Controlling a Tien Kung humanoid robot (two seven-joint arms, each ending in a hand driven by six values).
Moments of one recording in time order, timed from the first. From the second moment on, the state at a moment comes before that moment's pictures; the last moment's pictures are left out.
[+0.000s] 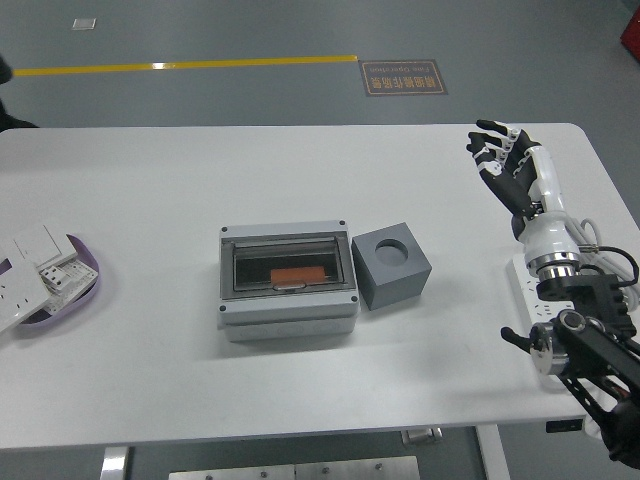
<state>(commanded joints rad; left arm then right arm) -0.04 0.26 -0.37 -0.22 0.51 0.05 0.08 0.18 -0.42 1.03 1.60 -0.81 -0.59 0.33</state>
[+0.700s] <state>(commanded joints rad) -0.02 0.27 -0.40 -0.22 0.51 0.04 0.08 0.12 -0.40 1.12 1.57 -0.71 -0.59 0.36</state>
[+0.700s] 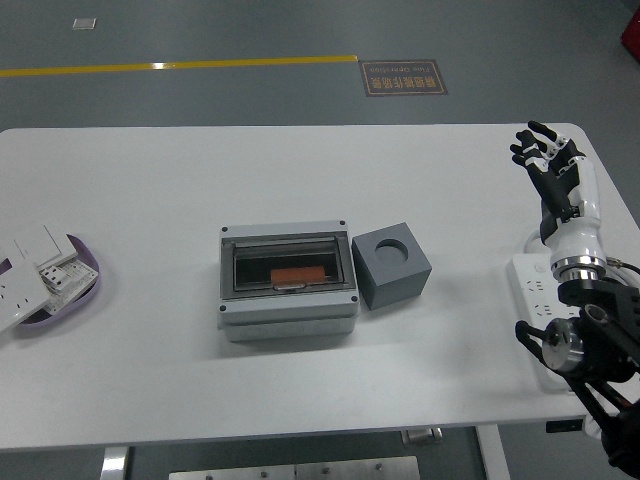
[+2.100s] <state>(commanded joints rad) -0.05 0.26 -0.41 -0.22 0.51 0.04 0.08 0.11 -0.40 1.17 1.57 -0.74 -0.60 0.36</state>
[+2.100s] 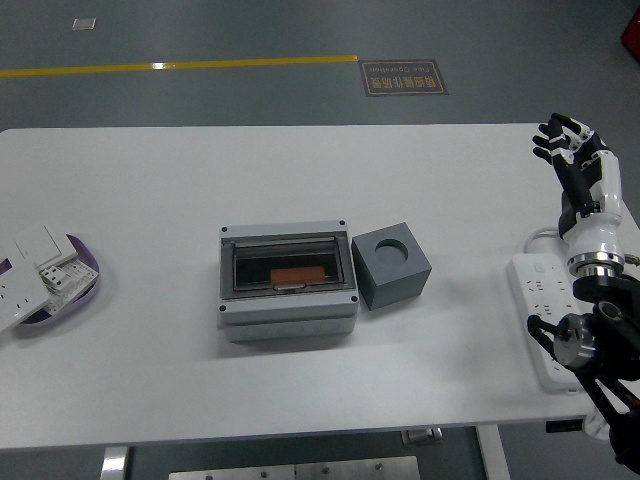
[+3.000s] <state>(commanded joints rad) -0.05 0.26 -0.40 -0.22 0.51 0.03 0.08 0.11 -0.40 1.17 1.57 -0.75 -0.61 0.35</state>
